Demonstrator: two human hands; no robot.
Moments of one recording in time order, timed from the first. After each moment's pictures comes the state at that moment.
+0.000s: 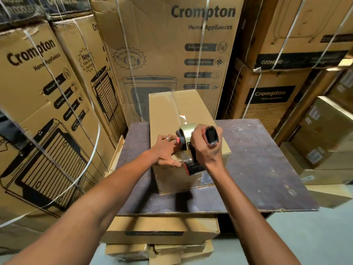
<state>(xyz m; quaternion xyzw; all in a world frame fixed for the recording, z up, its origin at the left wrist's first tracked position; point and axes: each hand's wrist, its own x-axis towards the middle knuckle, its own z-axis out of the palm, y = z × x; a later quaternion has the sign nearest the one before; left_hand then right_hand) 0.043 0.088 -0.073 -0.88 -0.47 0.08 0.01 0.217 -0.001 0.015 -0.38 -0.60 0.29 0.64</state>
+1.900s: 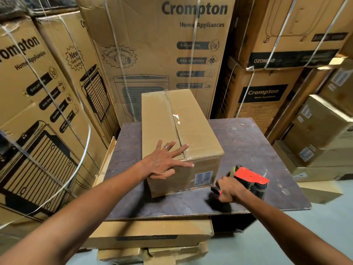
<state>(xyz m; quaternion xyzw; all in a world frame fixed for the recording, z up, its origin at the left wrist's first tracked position) 0.057 0.060 -0.071 -0.93 -0.34 0.11 0.07 0.356 0.008 -0.142 -0.59 -0.78 0.13 -0.16</state>
